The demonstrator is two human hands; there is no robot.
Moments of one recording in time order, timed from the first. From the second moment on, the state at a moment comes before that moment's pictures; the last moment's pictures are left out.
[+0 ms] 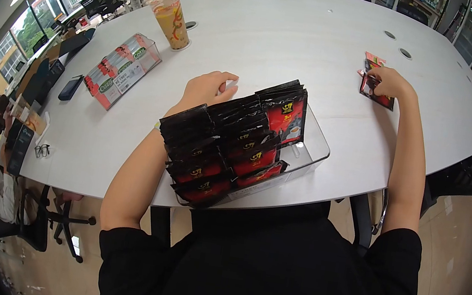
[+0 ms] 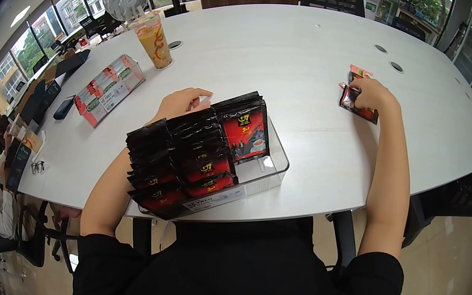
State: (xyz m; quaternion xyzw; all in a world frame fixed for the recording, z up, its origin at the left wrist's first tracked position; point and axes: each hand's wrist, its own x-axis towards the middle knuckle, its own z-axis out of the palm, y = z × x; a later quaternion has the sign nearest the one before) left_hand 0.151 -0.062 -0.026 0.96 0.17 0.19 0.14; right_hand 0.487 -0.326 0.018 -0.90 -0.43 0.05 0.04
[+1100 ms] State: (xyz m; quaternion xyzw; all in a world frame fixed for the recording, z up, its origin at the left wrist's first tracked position) left_hand 0.149 -0.065 -0.023 0.96 0.16 0.20 0.15; right_hand 0.291 -0.302 0.049 -0.61 -0.74 -0.12 0.26
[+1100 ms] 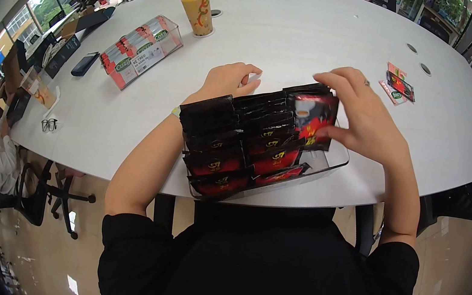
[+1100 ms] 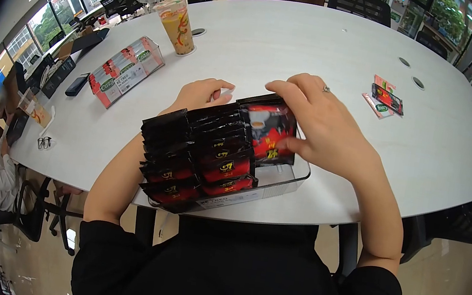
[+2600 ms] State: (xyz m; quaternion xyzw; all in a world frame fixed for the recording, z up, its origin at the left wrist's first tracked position) left_hand 0.152 -0.060 -0.028 0.96 0.16 0.19 0.14; right_hand 0.505 -0.321 0.014 -0.78 -0.31 0.00 0.54
